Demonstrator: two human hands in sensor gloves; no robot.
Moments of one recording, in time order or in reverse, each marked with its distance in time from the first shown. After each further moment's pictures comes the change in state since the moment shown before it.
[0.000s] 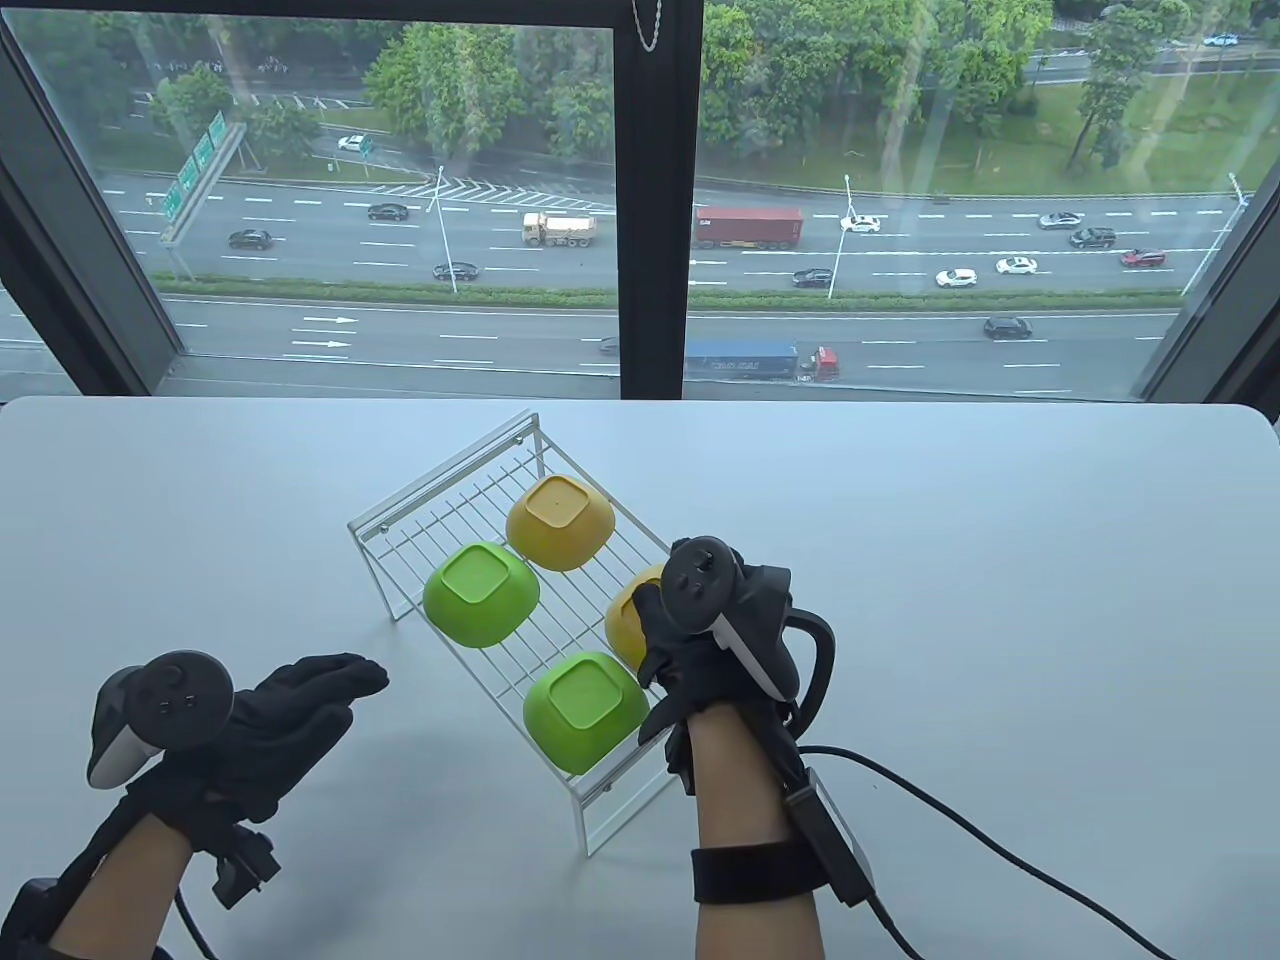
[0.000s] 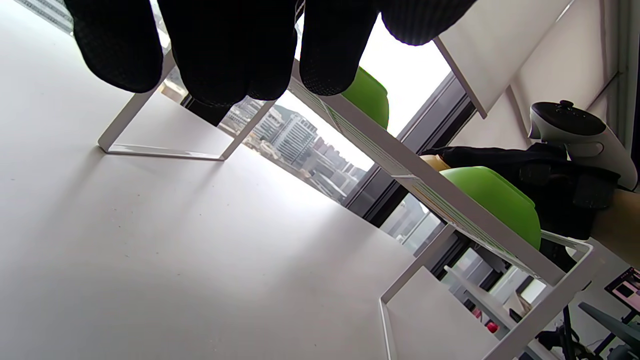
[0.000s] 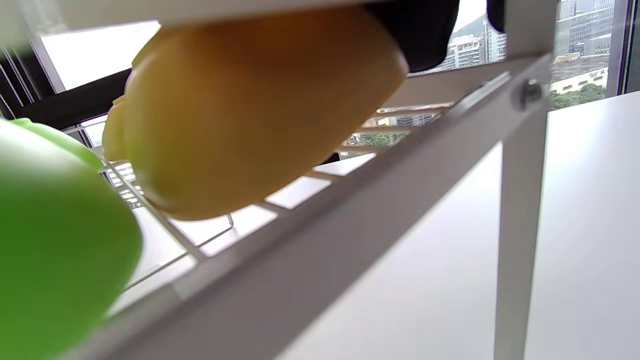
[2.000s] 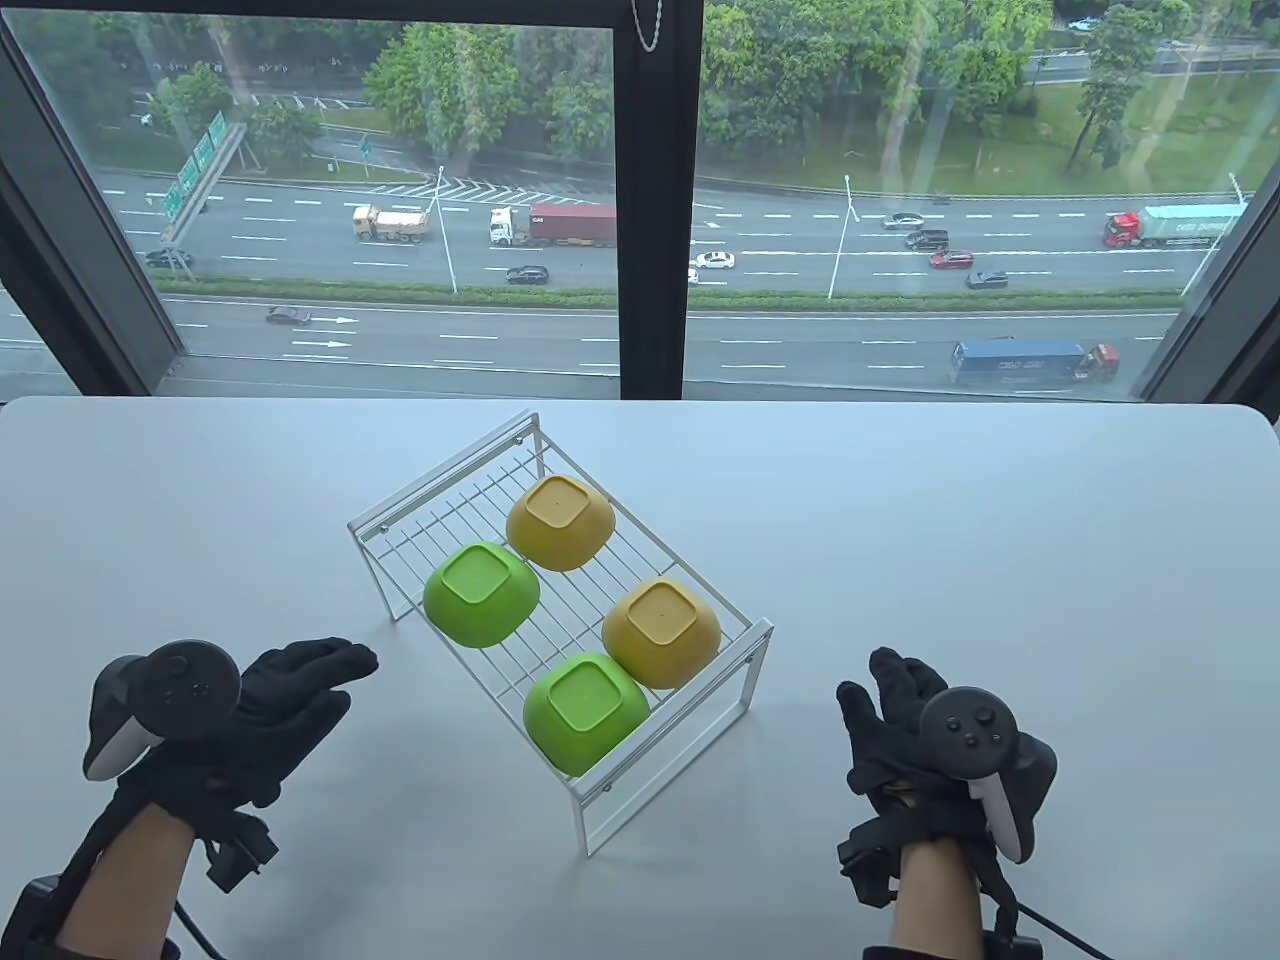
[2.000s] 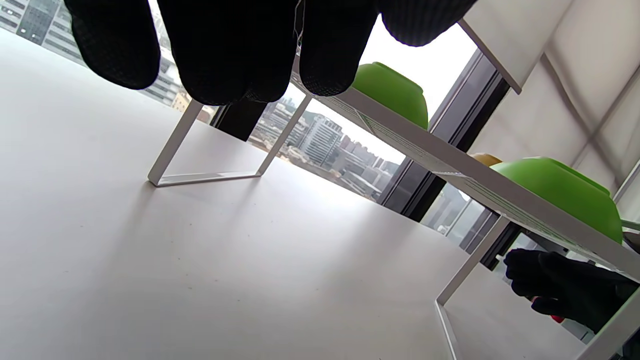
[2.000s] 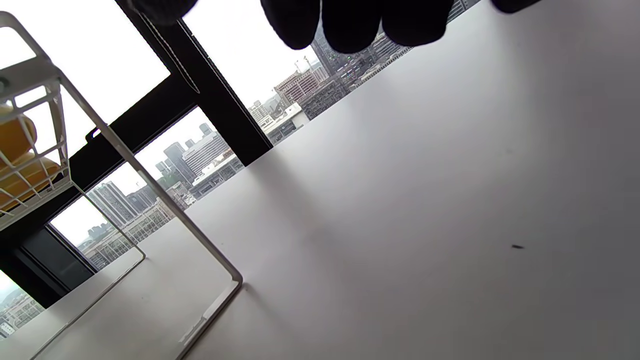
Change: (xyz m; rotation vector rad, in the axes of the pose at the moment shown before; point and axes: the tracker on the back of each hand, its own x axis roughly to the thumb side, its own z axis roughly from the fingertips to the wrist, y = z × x) left_hand 0.004 0.014 -0.002 0.015 0.082 -0.144; right_hand -0.207 0.043 0.041 -0.038 0.111 -0.332
